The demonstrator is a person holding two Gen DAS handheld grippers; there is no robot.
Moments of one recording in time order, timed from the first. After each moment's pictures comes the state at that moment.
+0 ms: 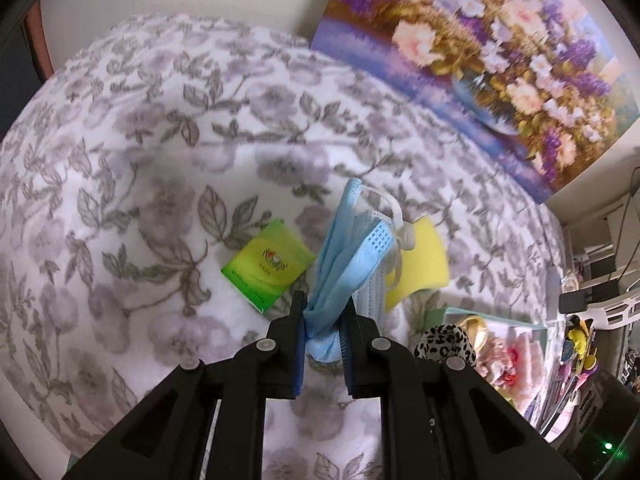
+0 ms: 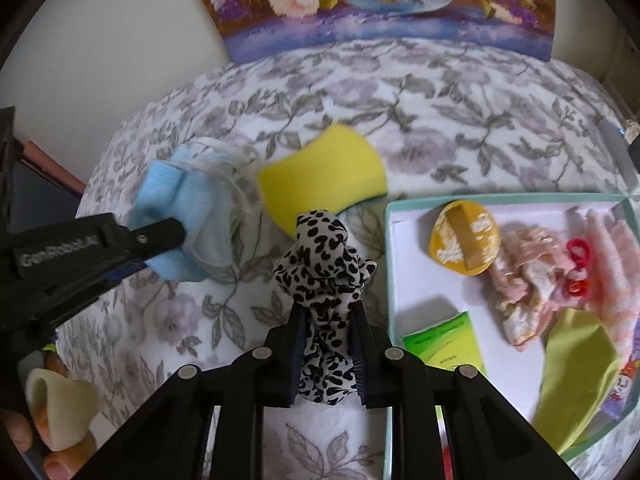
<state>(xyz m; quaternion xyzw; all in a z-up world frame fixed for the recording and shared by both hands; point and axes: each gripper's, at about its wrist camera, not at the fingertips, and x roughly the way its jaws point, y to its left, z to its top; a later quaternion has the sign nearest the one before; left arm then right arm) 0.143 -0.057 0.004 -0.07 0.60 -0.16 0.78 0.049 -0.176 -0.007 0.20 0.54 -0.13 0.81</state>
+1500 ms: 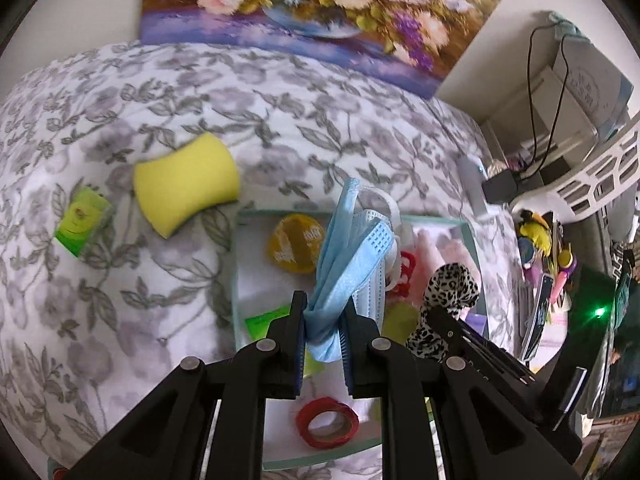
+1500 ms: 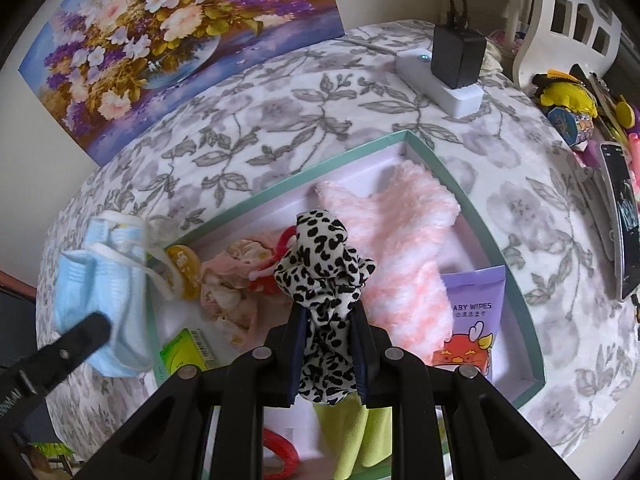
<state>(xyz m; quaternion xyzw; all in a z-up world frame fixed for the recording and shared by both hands) 0.033 -0.197 0.028 0.01 0.59 -0.30 0.75 -0.075 -0.335 -0.003 0.28 0.49 -0.29 0.77</state>
